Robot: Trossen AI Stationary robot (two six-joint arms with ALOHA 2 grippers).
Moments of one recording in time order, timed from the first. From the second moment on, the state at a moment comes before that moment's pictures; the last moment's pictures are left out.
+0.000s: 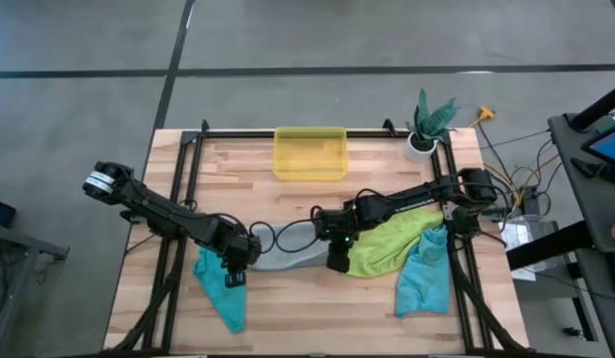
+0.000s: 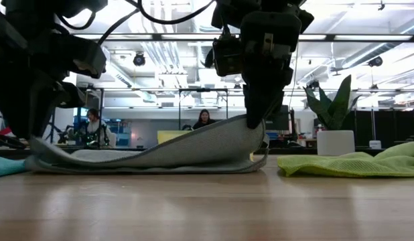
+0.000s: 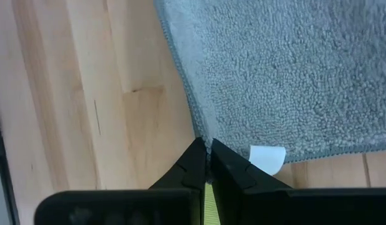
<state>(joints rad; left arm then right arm) -0.37 1.39 0.78 -0.68 0.09 -0.56 0.11 1.87 1.28 -0.60 -0.26 0.38</state>
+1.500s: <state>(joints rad) -0.24 1.47 0.78 -0.48 -0.21 -0.42 0.02 1.94 1.33 -0.59 -0.07 0.37</state>
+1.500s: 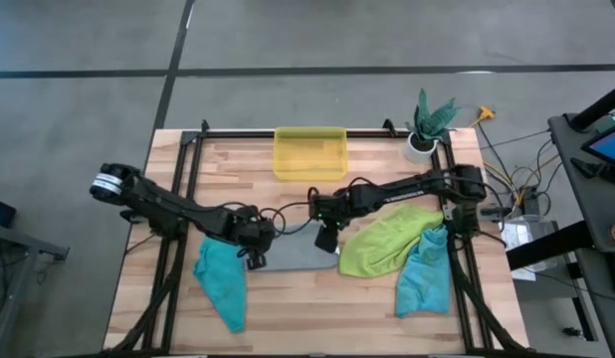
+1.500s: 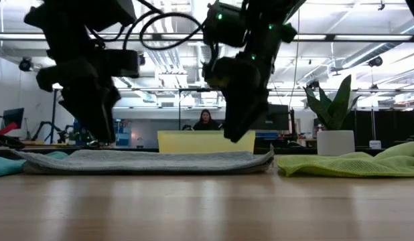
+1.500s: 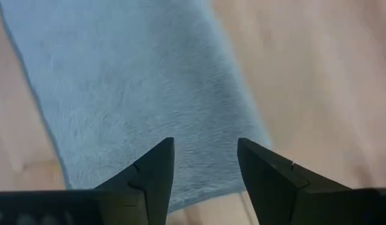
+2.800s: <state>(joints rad) -0.17 1.37 0.85 -0.81 -0.22 -0.43 0.00 1.91 1.37 -0.63 0.02 0.36</state>
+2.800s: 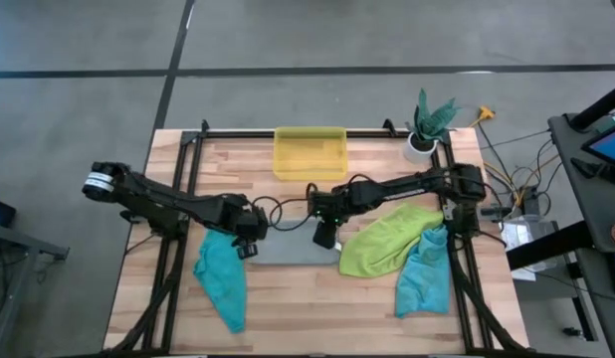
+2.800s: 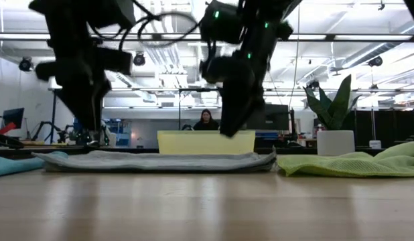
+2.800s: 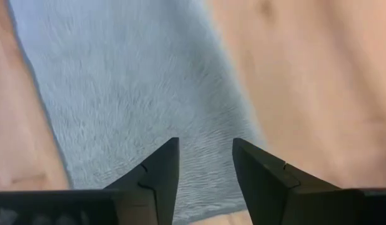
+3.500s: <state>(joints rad) -0.14 1.08 0.99 -0.66 -0.34 -0.52 -0.21 1.64 1.30 -0.60 -0.30 0.43</state>
